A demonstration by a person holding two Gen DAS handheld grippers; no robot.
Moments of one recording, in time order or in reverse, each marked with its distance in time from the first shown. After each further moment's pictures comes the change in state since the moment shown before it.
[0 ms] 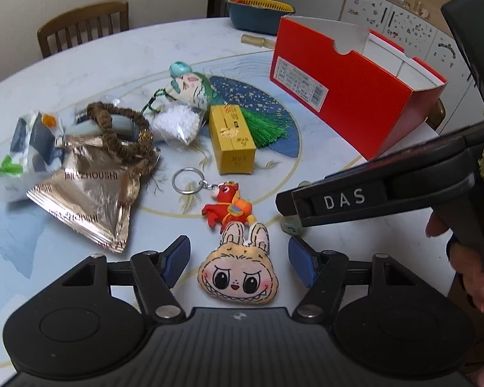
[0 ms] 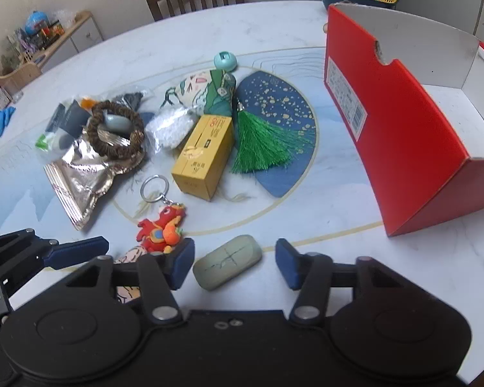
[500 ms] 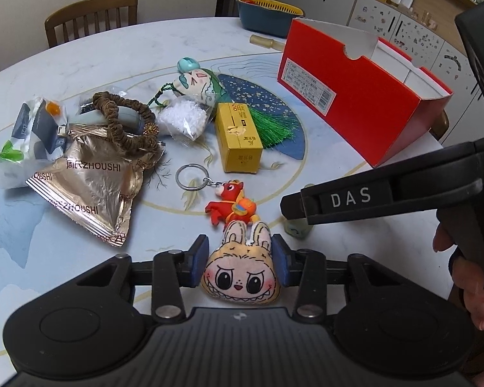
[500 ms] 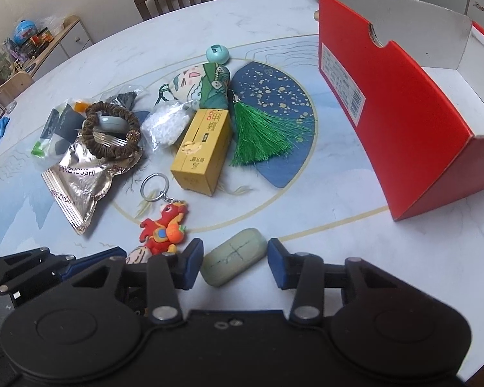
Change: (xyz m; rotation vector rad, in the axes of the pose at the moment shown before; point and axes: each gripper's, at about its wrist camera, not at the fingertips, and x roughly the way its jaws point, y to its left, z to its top) left arm 0.002 0.004 -0.002 -0.041 -0.014 -0.013; right arm 0.000 -0.001 -0.001 0.059 -0.002 0.006
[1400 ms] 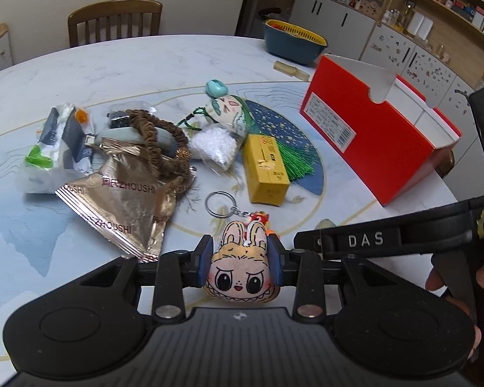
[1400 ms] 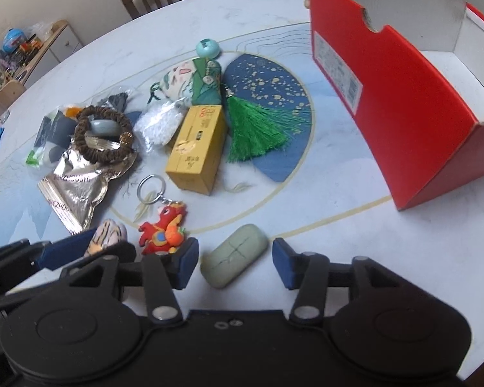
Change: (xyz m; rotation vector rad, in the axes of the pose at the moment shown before) left arm -0.014 0.026 0.012 -0.101 -0.062 0.011; right arm 0.007 0.002 0.002 0.045 0.035 0.011
